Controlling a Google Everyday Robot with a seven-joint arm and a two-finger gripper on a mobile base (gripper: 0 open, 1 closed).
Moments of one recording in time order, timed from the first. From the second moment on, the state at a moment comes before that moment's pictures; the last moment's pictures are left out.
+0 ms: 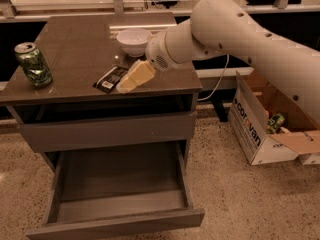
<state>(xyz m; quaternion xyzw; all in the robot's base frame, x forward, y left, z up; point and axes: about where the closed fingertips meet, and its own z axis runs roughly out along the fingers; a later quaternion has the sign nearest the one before) 0.639 0.056 0.908 -0.52 0.71 0.18 0.44</state>
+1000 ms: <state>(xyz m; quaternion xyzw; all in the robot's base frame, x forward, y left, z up) 0.679 0.113 0.840 -0.50 0.72 0.23 0.43</state>
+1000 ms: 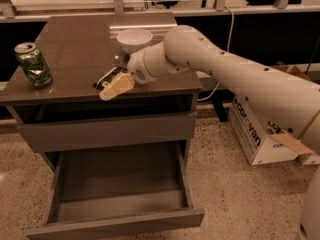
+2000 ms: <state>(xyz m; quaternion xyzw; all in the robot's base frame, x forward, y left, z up) 0.700 0.139 0.822 -0.48 0.73 0.23 0.42</state>
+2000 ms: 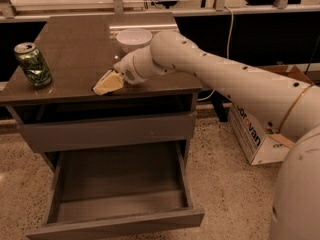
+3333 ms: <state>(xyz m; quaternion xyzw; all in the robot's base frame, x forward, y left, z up) 0.666 0.119 0.911 -0.53 0.63 0.30 0.48</state>
